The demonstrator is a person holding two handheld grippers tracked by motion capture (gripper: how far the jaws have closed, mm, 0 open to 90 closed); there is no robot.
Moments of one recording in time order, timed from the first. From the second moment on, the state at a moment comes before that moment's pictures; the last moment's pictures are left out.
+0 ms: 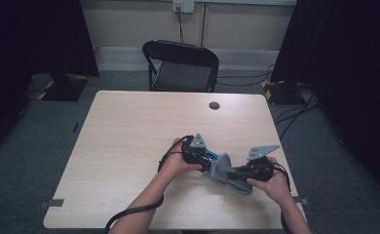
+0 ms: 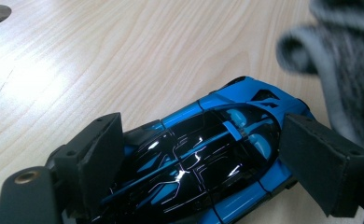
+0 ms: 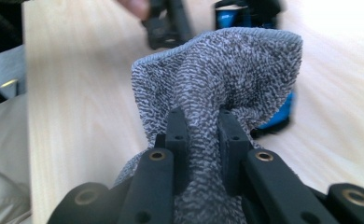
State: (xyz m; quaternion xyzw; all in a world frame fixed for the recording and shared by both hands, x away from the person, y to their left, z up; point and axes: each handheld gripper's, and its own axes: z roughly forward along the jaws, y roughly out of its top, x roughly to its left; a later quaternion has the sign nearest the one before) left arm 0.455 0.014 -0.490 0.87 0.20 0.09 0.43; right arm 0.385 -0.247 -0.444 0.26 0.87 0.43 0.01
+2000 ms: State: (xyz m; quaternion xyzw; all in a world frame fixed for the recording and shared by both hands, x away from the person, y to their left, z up) left arm 0.454 0.013 -0.490 0.87 0.20 0.09 0.44; right arm 0.393 -0.253 -0.481 0.33 0.86 0.38 0.07
